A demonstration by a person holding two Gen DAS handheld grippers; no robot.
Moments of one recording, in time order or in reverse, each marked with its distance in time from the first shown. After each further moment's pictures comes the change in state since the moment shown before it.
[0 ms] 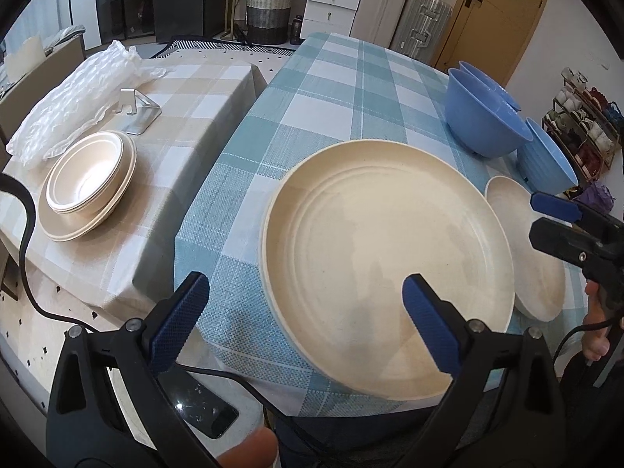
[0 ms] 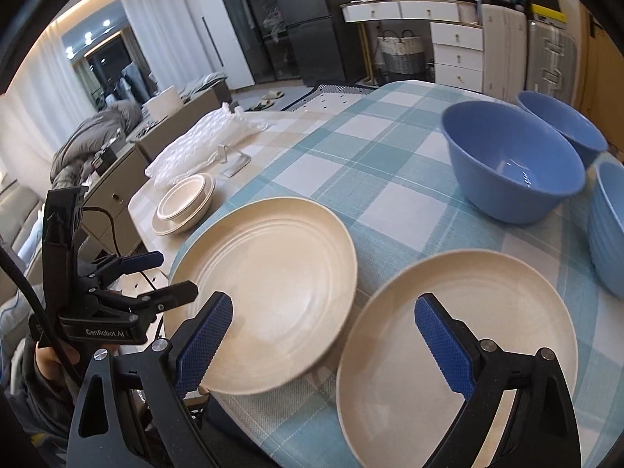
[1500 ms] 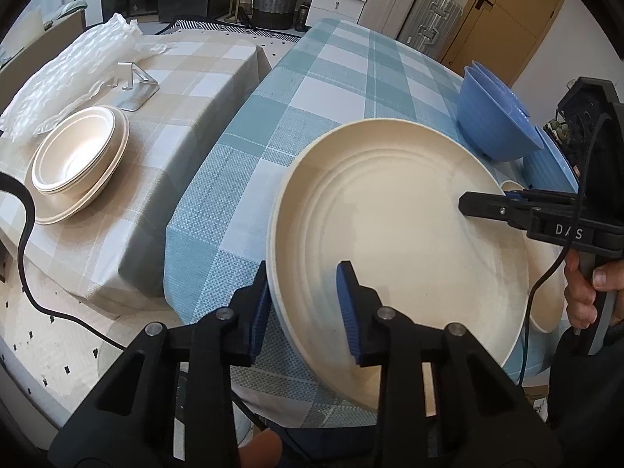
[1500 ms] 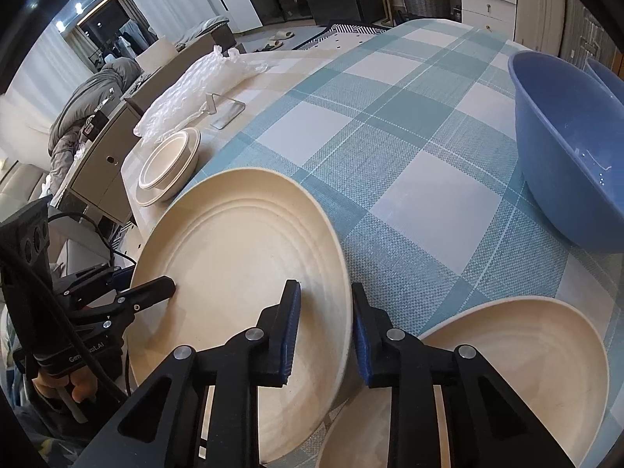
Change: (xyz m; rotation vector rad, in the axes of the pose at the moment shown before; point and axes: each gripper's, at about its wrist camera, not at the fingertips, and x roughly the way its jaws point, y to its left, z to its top) left arm 0.024 0.011 0.002 -0.059 0.045 -0.030; right arm 0.088 -0.019 0.036 0.009 0.227 0.050
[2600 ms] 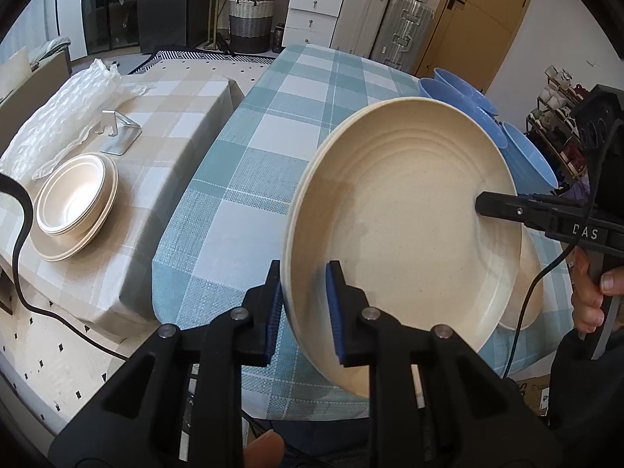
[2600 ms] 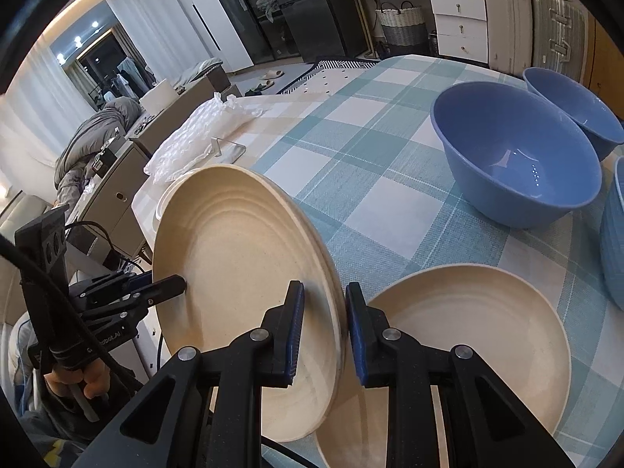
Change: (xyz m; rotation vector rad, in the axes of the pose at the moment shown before) left arm -0.044 -0.048 0.007 0.100 -0.073 -0.014; right arm -0.078 -0.018 -0.032 0.073 -0.154 0.013
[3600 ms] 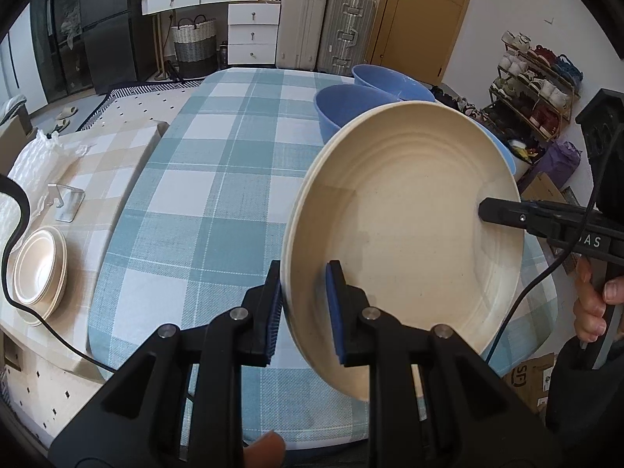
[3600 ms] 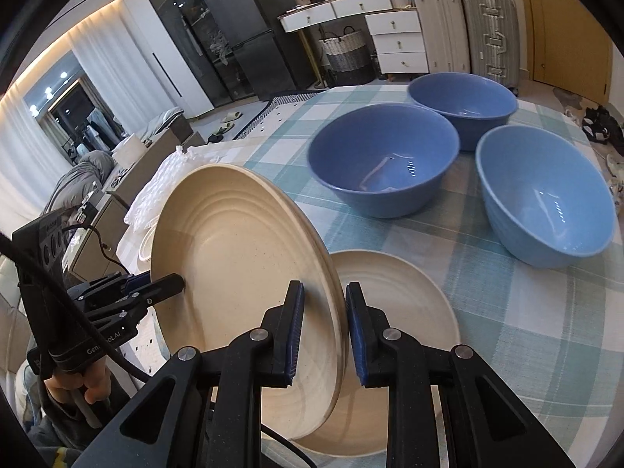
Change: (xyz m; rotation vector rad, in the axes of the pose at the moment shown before) left arm 0.006 -0.132 0.045 0.187 -0.006 -0.066; right arm -0.103 -0.076 -0.036 0.161 -0.117 -0.099
